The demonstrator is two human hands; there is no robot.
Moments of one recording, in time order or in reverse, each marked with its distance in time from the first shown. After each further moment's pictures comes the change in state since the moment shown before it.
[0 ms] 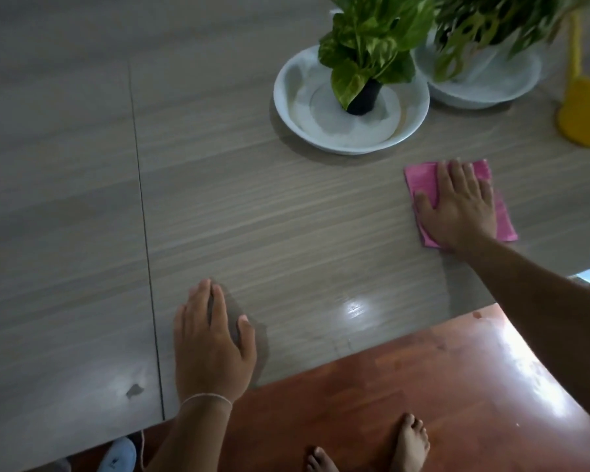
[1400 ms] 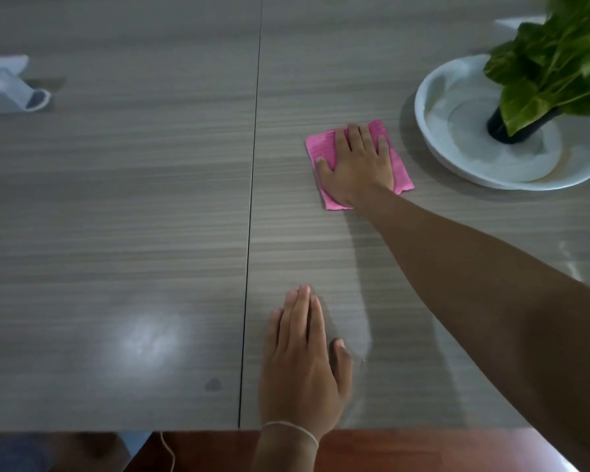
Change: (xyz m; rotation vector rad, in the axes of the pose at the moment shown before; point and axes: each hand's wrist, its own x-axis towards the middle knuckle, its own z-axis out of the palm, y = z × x) left_hand -0.004 0.000 0.003 -0.033 0.013 -0.019; right_hand 0.057 -0.357 0.028 -0.013 -0.073 -0.478
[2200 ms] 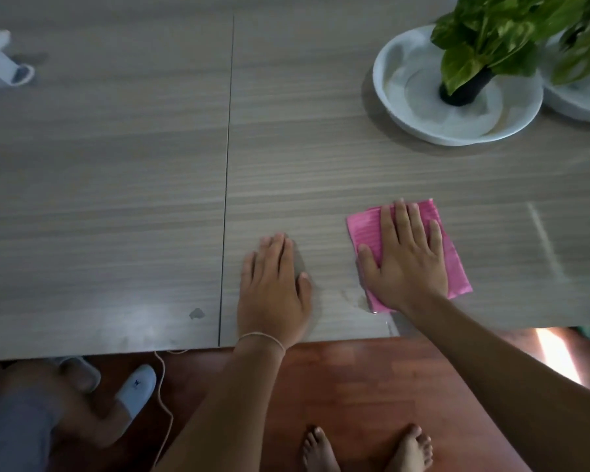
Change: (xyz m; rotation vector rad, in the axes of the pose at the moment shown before) left_hand 0.002 0.006 -0.008 0.013 -0.080 -0.013; right_hand -0.259 0.087 0.010 -0.017 -0.002 0.098
